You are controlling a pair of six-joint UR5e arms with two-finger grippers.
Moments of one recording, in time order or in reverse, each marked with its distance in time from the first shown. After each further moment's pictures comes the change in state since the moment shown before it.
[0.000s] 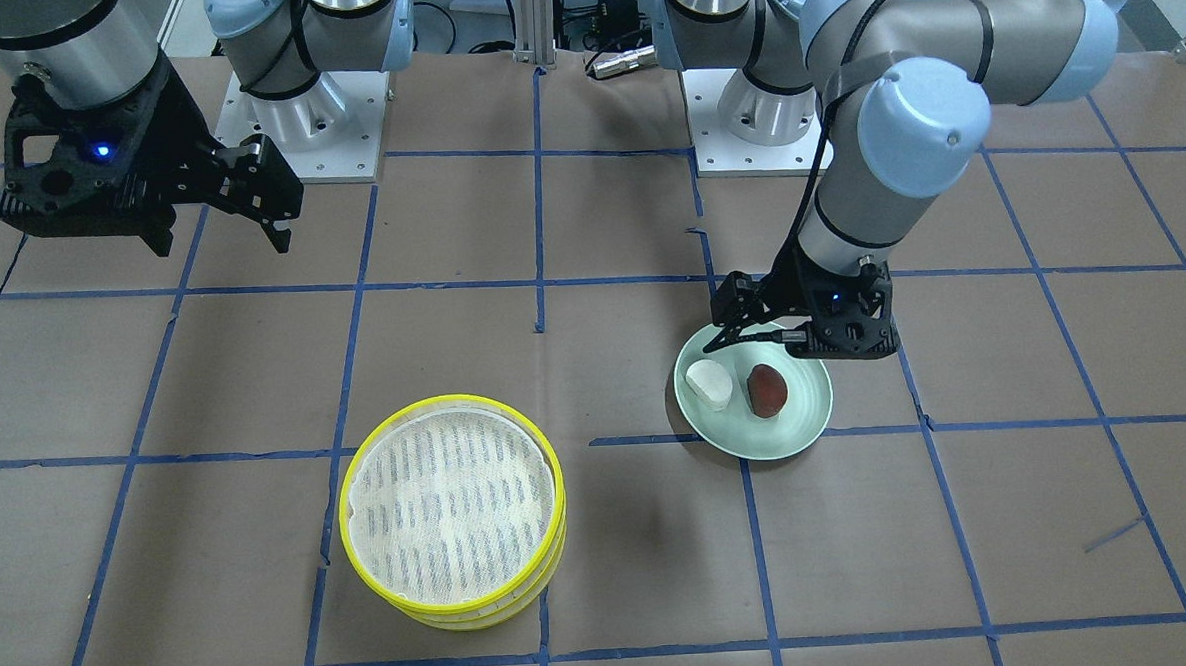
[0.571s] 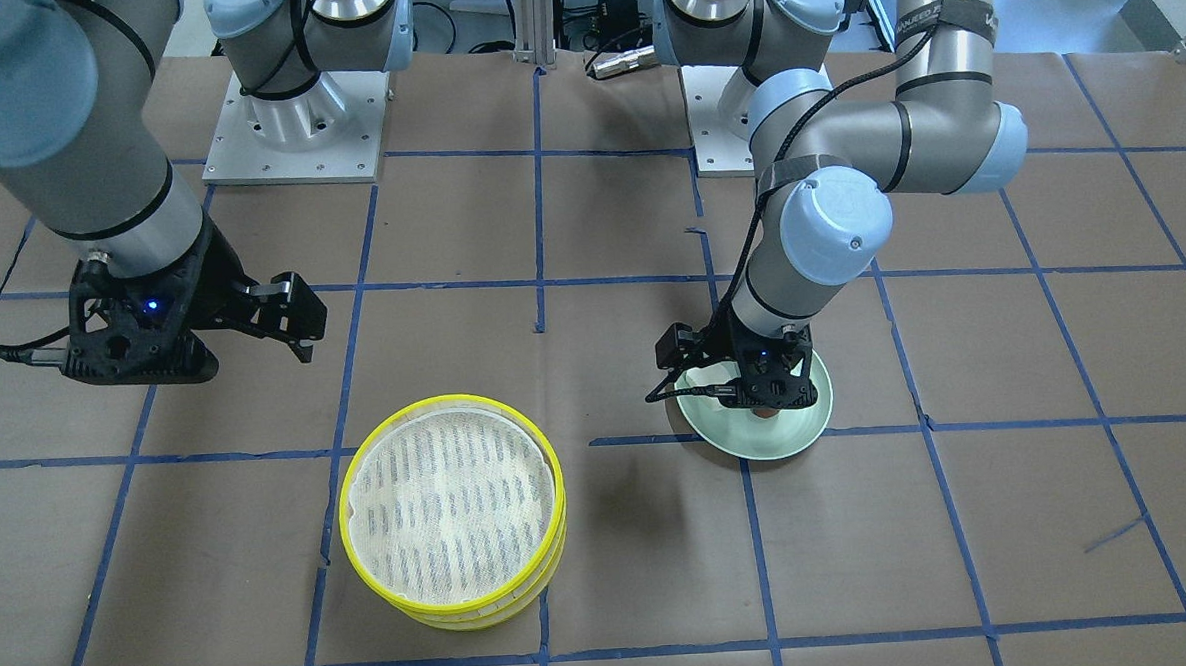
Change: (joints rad) left arm -0.057 -0.108 -0.088 0.191 -0.038 -0.053; right arm 0.002 0.135 0.068 -0.211 -0.002 0.005
